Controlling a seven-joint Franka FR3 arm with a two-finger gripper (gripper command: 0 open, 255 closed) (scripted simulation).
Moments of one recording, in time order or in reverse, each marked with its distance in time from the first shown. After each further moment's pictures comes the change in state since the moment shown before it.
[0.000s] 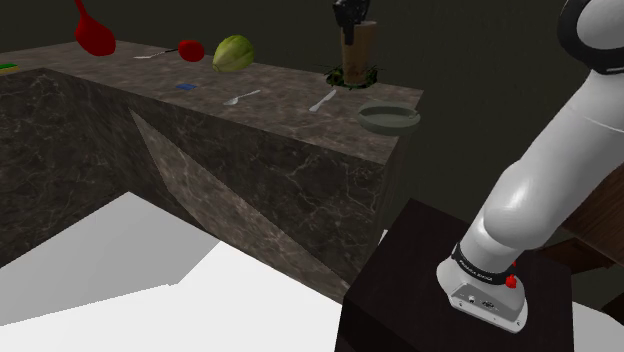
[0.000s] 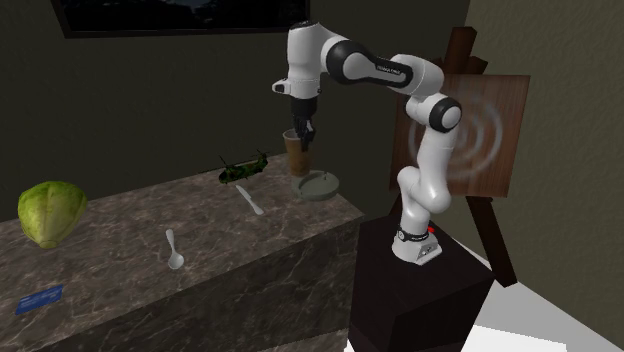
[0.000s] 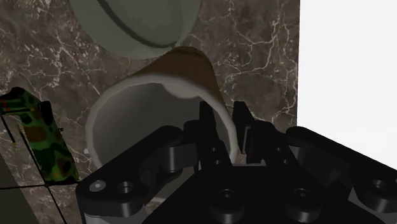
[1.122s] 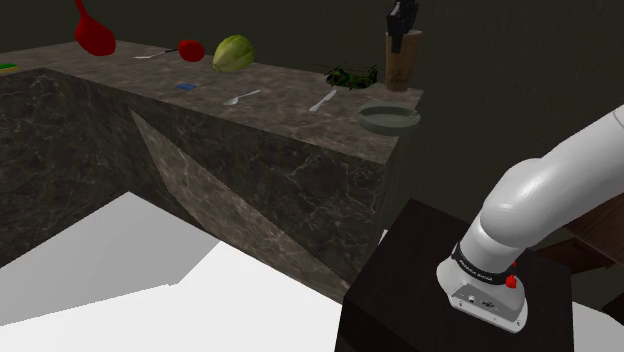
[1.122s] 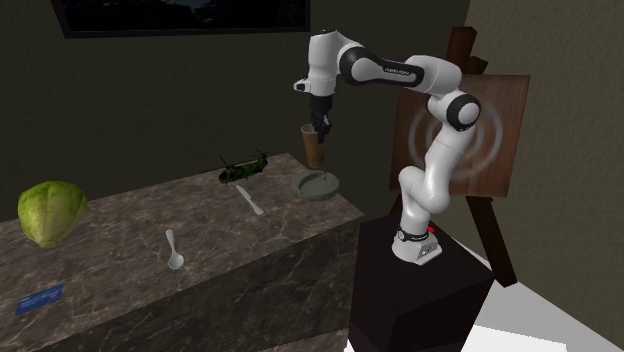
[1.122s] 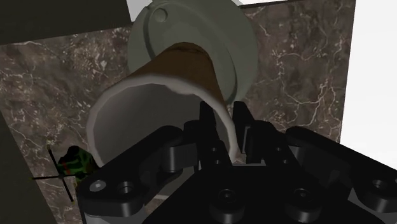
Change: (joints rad) arm -0.070 -0.267 -0.121 -0.330 -0.037 0.082 -0.186
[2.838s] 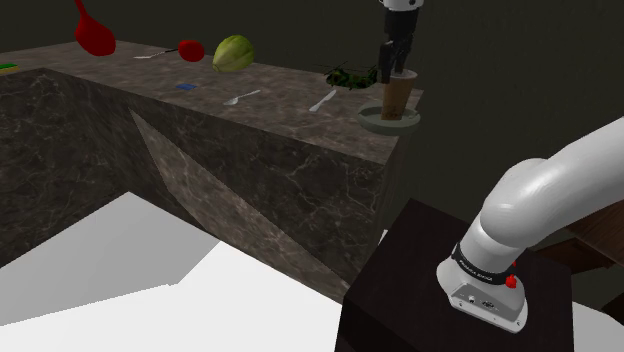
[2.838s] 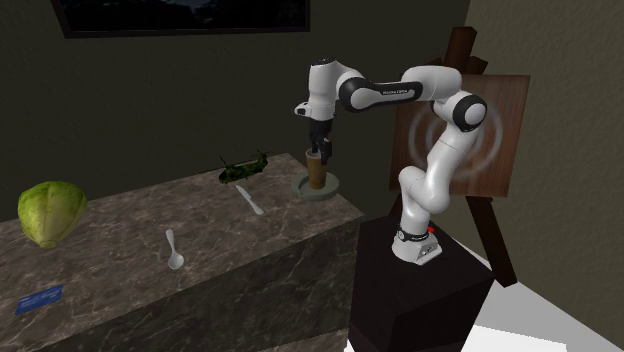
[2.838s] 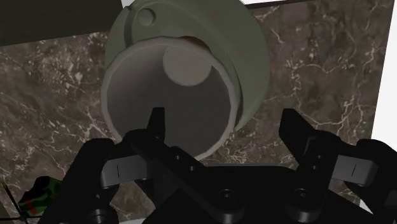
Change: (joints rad) arm -0.002 -0.077 -0.004 -0.276 -0.006 0.199 0.024
